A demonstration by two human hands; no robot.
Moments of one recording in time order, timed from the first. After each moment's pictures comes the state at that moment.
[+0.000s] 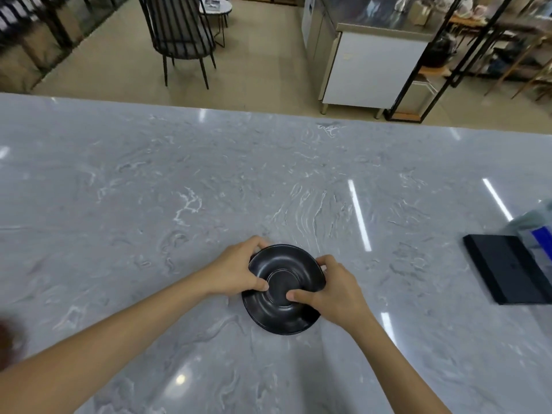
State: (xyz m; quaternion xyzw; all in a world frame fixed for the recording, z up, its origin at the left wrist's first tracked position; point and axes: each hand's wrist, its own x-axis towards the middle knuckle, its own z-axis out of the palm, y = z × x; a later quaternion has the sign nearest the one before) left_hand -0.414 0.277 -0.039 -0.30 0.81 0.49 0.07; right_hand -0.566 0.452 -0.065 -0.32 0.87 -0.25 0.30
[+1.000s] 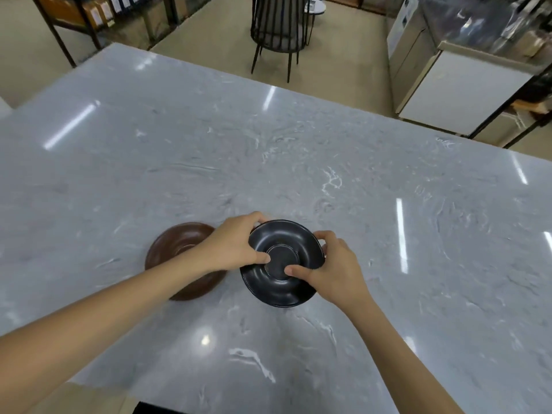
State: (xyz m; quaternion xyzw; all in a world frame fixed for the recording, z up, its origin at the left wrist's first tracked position) left_hand -0.103 0.206 -0.004 -0.39 0.82 0.43 -0.03; right_hand -0.287 0.339 -0.025 -0.44 0.82 -0.23 0.27
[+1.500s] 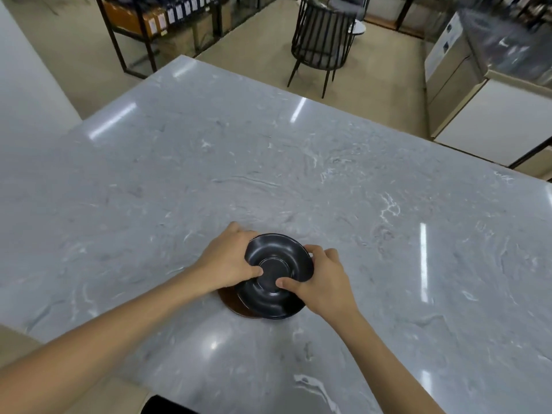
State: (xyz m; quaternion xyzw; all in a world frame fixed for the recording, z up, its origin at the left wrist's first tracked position) left_hand 0.016 0.157 -0.029 -0.48 0.81 0.33 -0.03; right_hand -0.171 0.259 -0.044 -0.50 0.81 -0.18 0.26
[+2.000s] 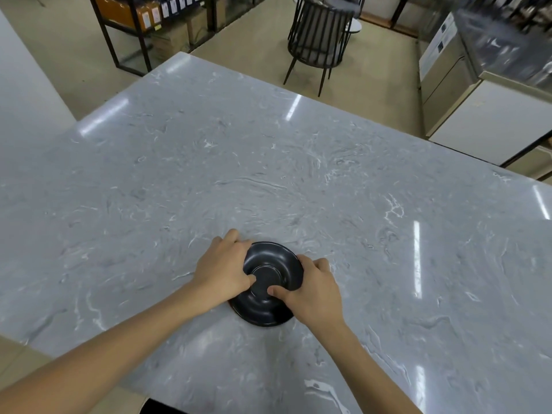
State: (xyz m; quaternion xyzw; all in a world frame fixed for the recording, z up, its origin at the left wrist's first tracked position) left_hand 0.036 0.158 -0.051 -0.51 0.82 0.26 -0.01; right_hand -0.133 0.254 -0.063 -0.49 0.83 -0.15 0.24
